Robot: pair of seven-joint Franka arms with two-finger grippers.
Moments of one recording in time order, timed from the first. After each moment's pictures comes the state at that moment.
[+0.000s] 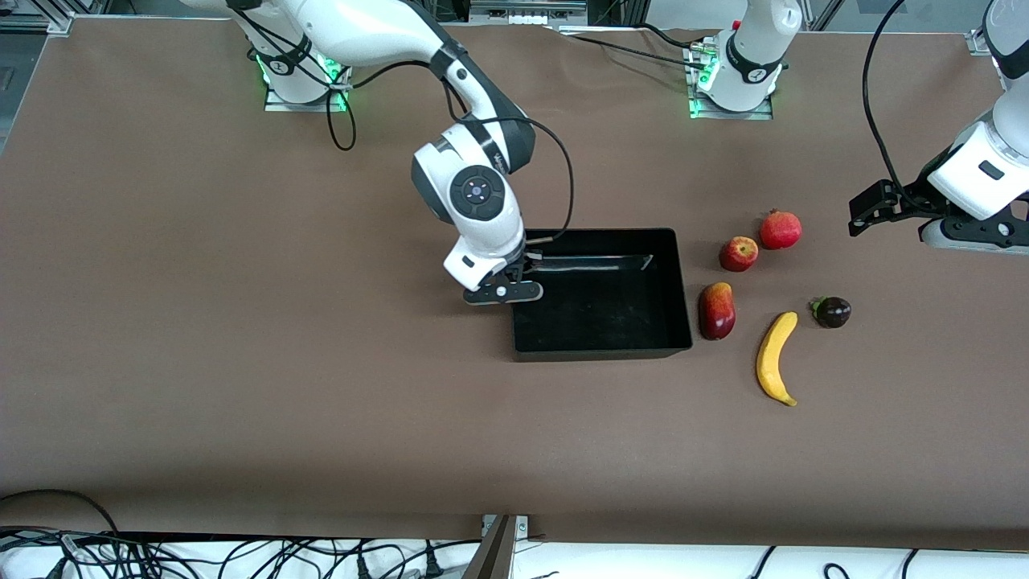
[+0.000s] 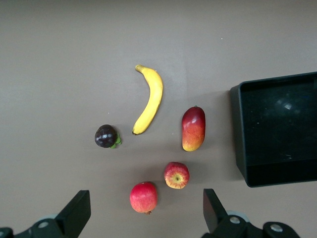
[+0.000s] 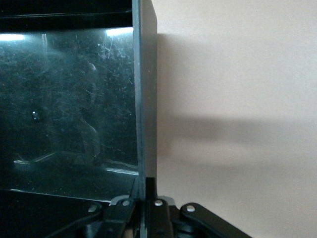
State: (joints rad) left arm -0.06 0.01 0.04 -1.70 0.01 1.75 0.04; right arm 0.81 0.78 -0.10 -1.29 0.20 2.12 0.60
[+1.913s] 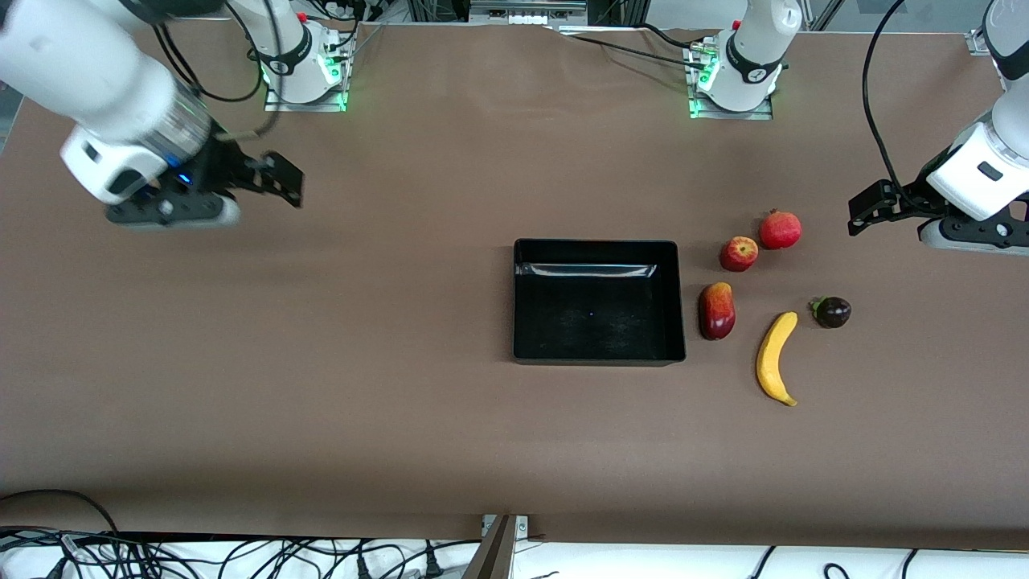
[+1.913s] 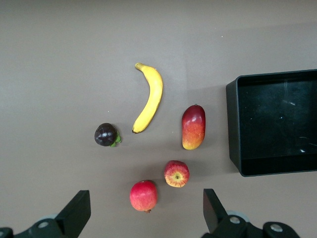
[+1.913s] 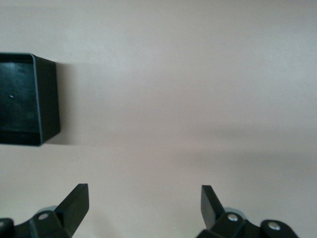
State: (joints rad) left arm -0.06 0.01 0.04 -1.70 0.01 1.74 0.04; right arm 0.80 0.07 -0.54 -1.55 0.11 1.58 0.24
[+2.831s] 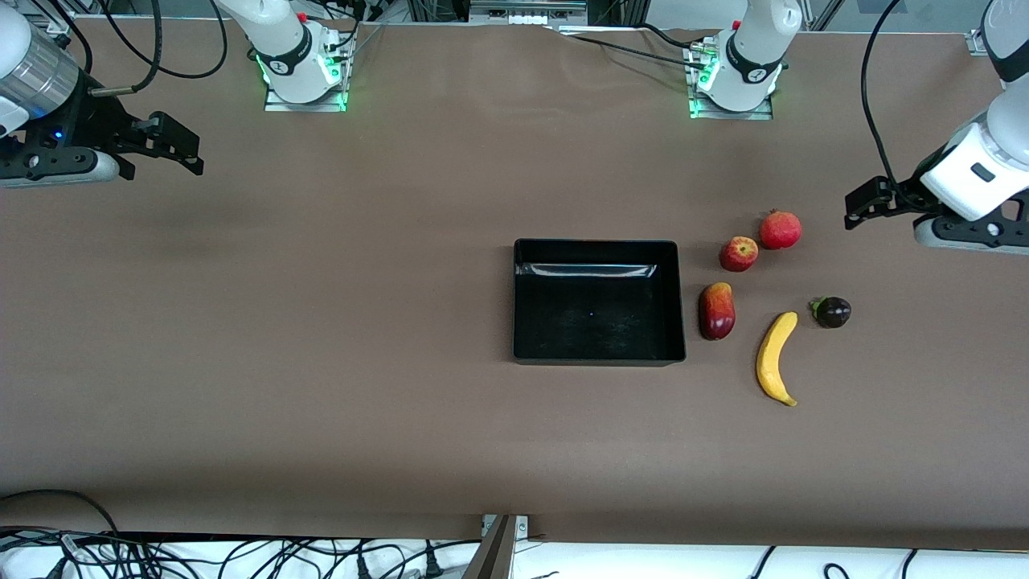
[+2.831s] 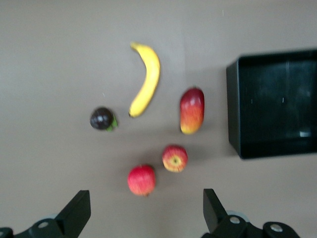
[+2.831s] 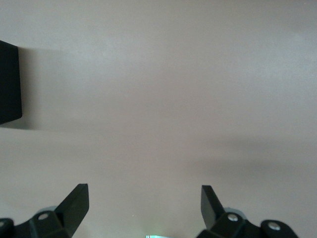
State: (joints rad) left arm -0.07 0.03 0.02 -1.70 0.01 1.64 0.04; right arm 0.18 -0.07 -0.05 -1.67 0.04 1.57 0.06
